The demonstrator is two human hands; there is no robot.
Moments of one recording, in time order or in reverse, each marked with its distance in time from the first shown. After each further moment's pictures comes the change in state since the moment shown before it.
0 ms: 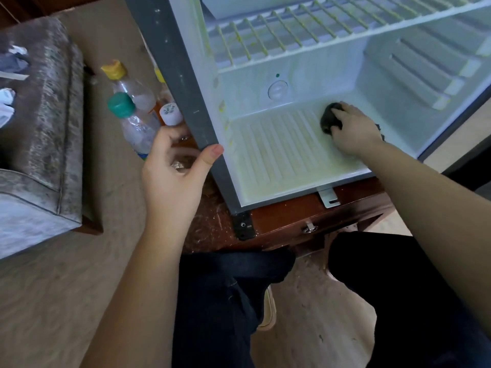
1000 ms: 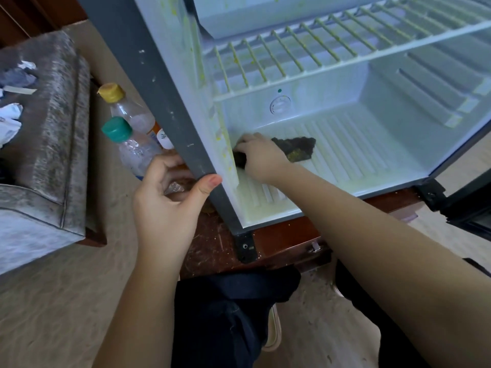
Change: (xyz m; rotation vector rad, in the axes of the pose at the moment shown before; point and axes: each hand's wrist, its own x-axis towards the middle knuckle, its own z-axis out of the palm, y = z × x) left_hand 0.001 0.003 -0.001 -0.060 -0.004 -0.026; right_hand 0.000 -0.157 0.047 -0.005 -0.140 -0.501
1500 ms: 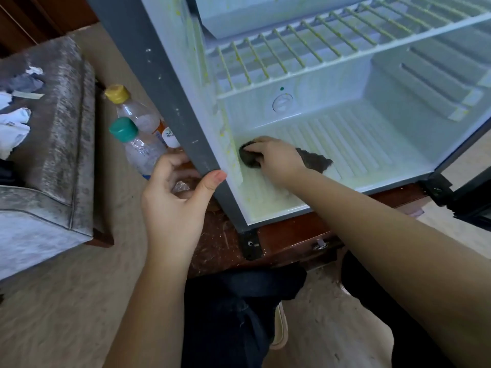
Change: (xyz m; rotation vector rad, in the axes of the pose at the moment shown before) left_hand -0.001 -0.001 0.002 0.012 0.013 -0.006; right_hand -0.016 0.018 0.007 0.176 0.058 0.071
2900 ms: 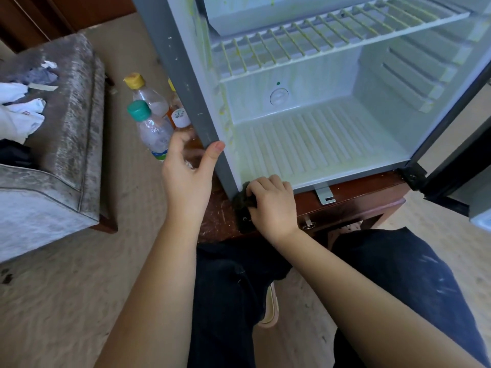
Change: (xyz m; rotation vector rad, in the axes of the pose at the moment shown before) left_hand -0.011 -0.001 0.009 0.035 0.060 0.004; right_hand -0.132 -0.052 0.052 -0.093 0.438 -0.003
